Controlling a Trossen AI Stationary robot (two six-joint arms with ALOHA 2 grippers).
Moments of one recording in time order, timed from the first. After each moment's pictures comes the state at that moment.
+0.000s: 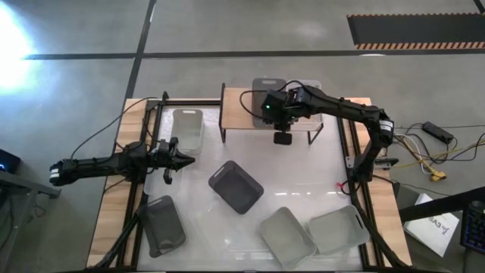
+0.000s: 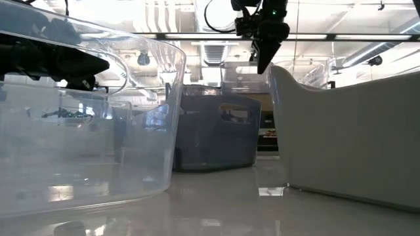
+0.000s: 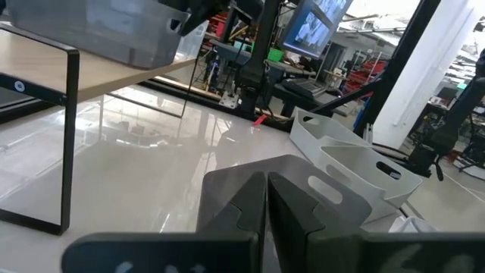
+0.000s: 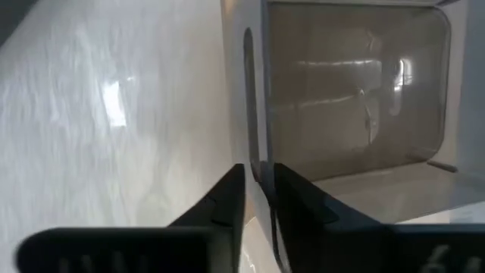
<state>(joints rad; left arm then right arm) 0.15 0.18 0.00 0.10 0.13 -0.31 -0.31 1.76 1.78 -1.28 0.16 -0.27</state>
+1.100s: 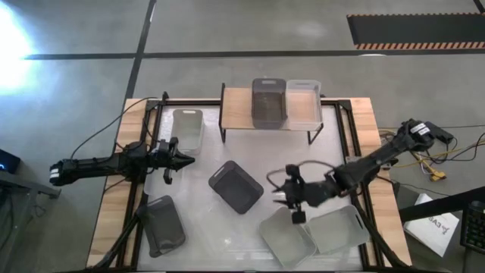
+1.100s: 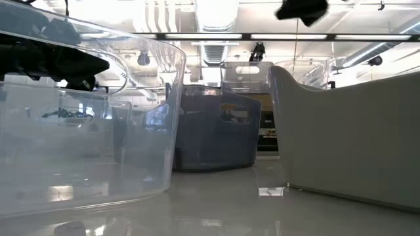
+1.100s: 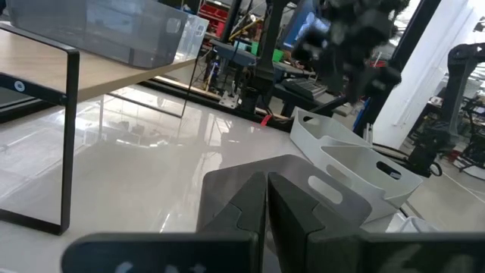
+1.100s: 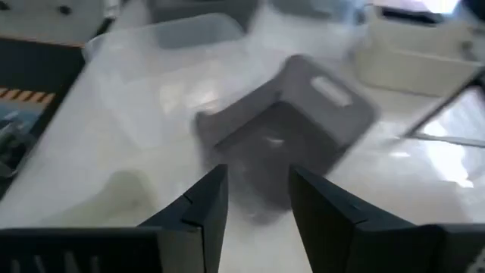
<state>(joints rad) 0.15 0.18 0.00 0.10 0.13 -0.31 0.49 1.34 0.92 -0.21 0.37 0.16</state>
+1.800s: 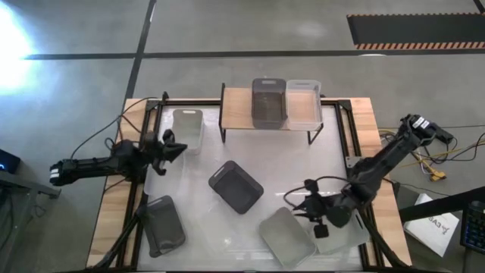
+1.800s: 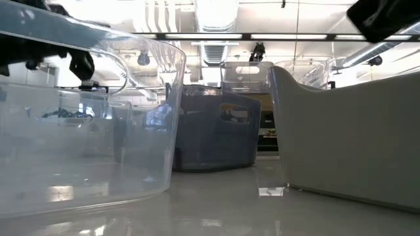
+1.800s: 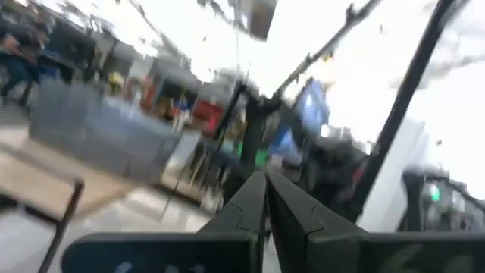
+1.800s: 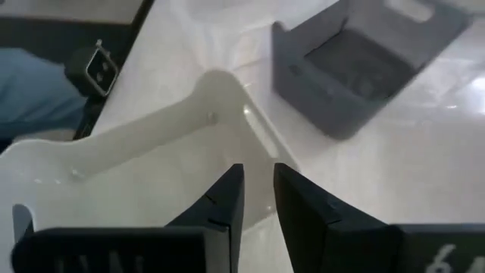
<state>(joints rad) 0.15 0.18 0.00 0.45 0.01 -0.45 0.75 1.23 0.77 -0.31 0.45 0.44</state>
